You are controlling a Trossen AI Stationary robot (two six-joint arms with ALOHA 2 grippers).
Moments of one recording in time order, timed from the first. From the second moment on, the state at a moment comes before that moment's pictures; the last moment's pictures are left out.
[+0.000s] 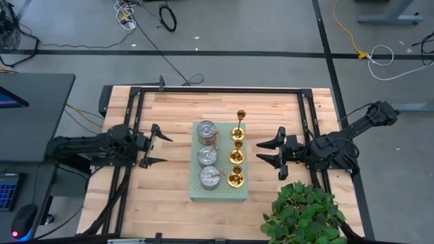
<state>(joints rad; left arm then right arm) 0.08 0.07 0.01 0.06 0.26 0.12 0.52 0.91 0.64 0.25 0.58 0.20</state>
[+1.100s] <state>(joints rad) 0.08 0.07 0.01 0.07 0.22 0.12 0.46 0.89 0.60 0.21 0.49 0.02</state>
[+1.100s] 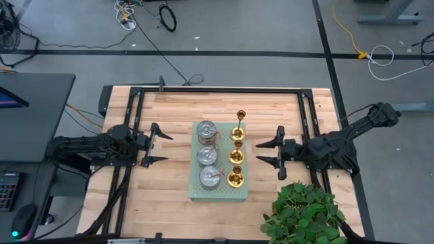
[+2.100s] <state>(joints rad) 0.08 0.07 0.01 0.08 0.22 0.12 0.24 0.34 0.02 0.24 0.35 0.15</state>
